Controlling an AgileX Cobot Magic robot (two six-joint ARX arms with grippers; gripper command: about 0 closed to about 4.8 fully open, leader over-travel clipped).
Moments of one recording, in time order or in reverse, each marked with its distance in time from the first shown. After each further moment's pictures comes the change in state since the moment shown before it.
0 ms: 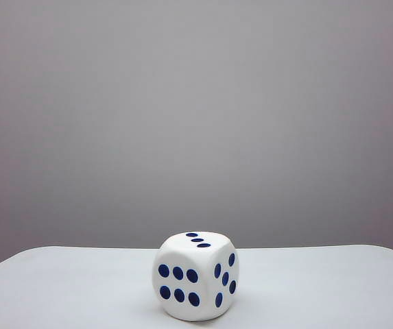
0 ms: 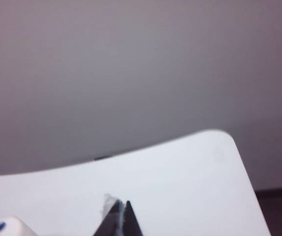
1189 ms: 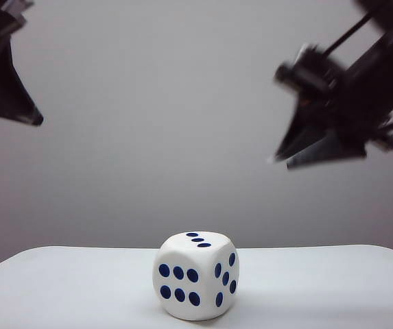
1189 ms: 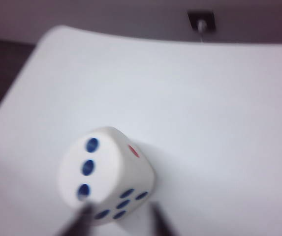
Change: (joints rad) left arm -0.180 0.724 0.476 -0.115 0.066 0.058; right arm 0.356 1.339 0.610 0.171 -0.180 -0.005
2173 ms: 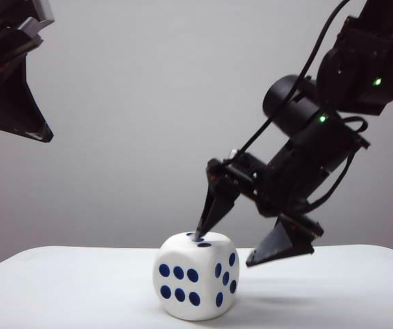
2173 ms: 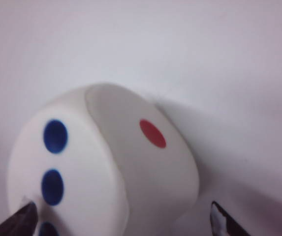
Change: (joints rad) left arm -0.081 0.042 0.004 -0.009 -0.047 0.002; right arm 0.088 0.517 0.268 -0.043 -0.146 0.079
